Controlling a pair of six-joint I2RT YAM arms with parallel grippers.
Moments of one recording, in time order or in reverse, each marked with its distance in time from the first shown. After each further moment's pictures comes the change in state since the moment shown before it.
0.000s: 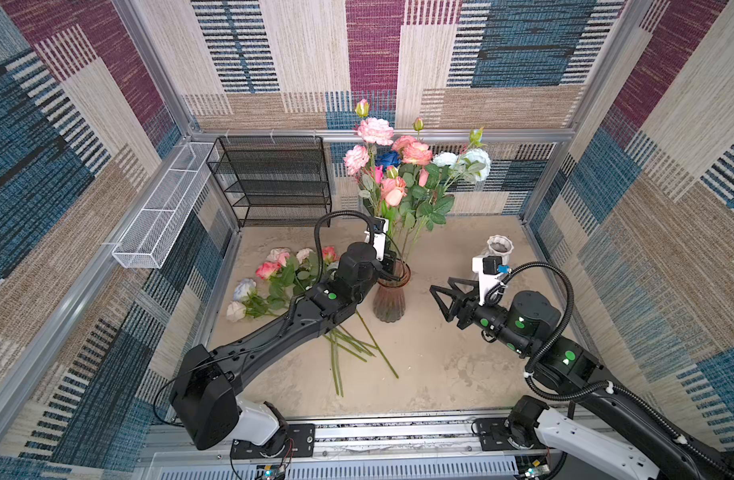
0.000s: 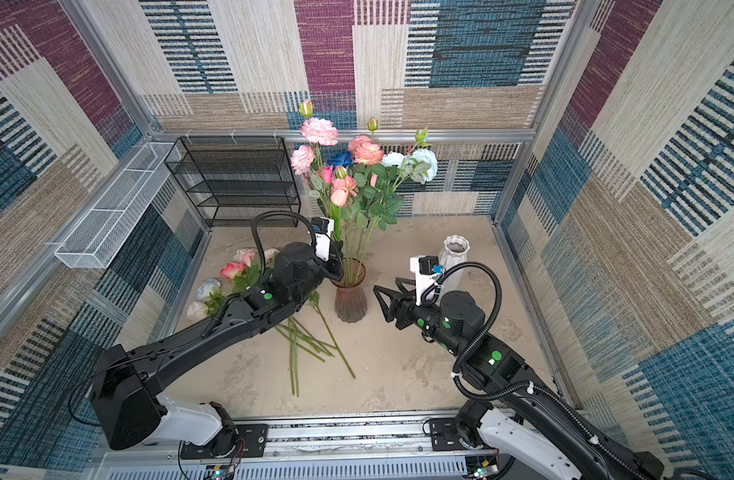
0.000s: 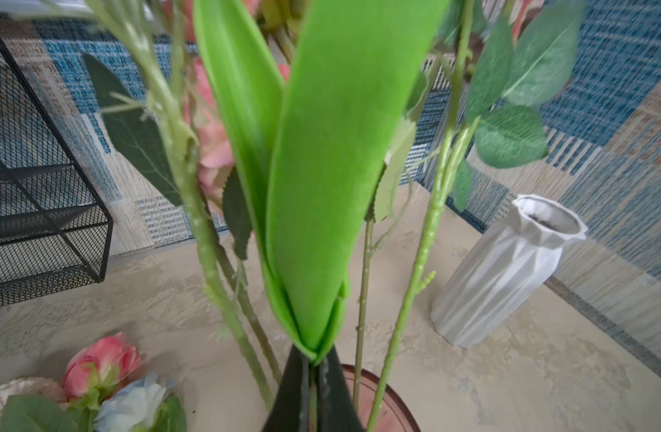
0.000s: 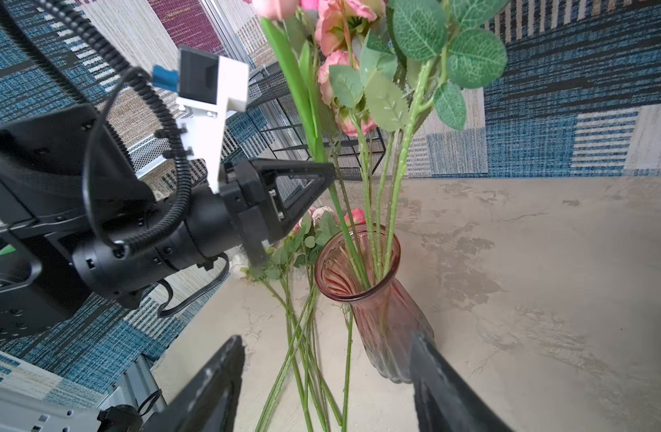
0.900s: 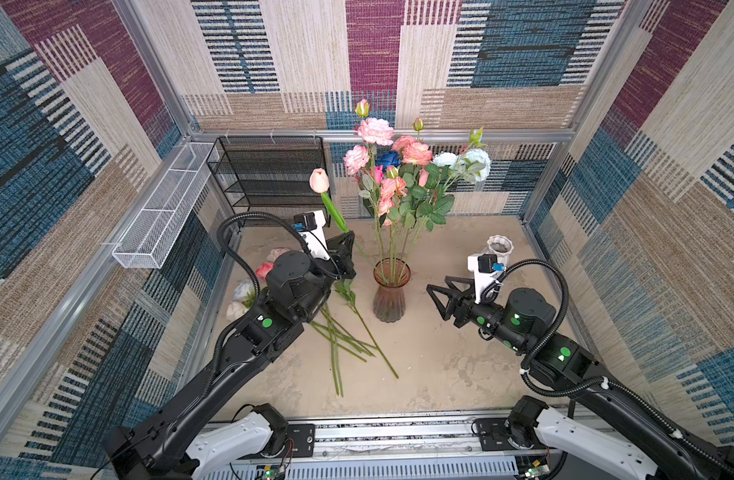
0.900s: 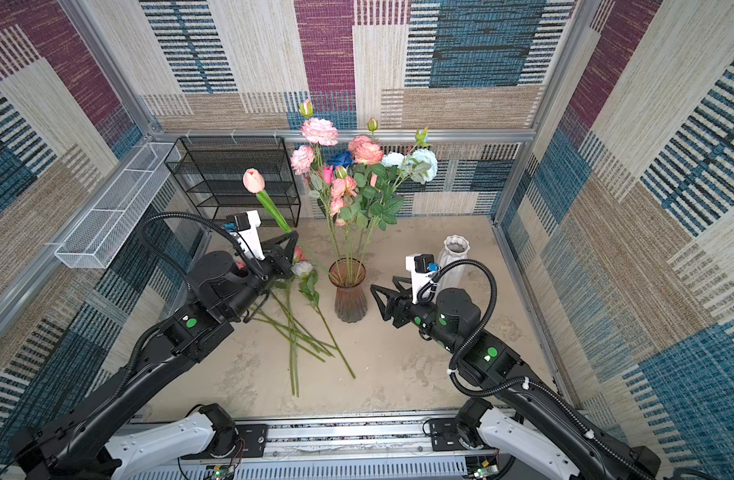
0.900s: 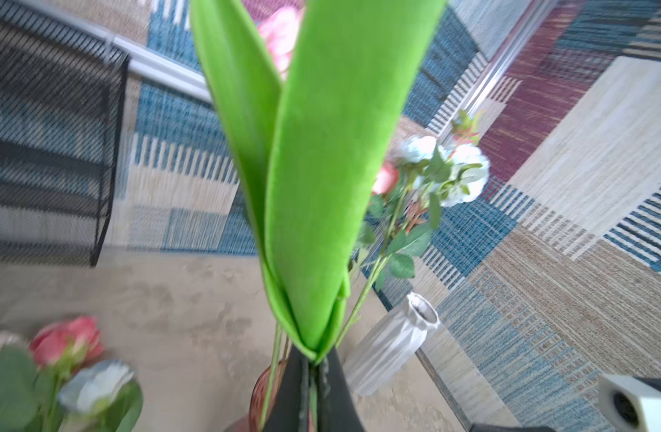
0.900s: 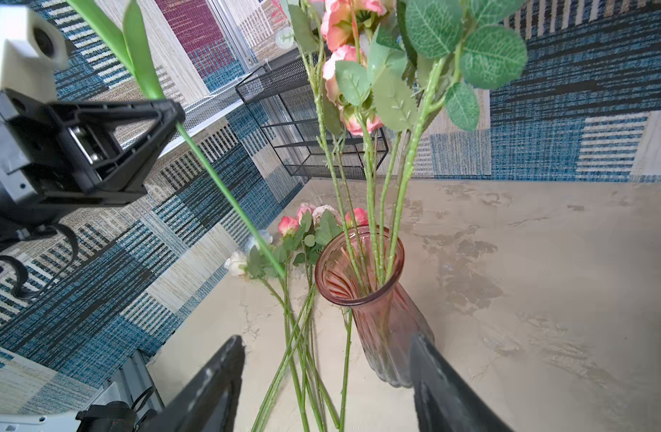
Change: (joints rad) left arm 0.082 -0.380 -0.079 -0.001 0.101 -0.266; right arm 0.001 0.035 0.011 0.016 -0.011 -0.023
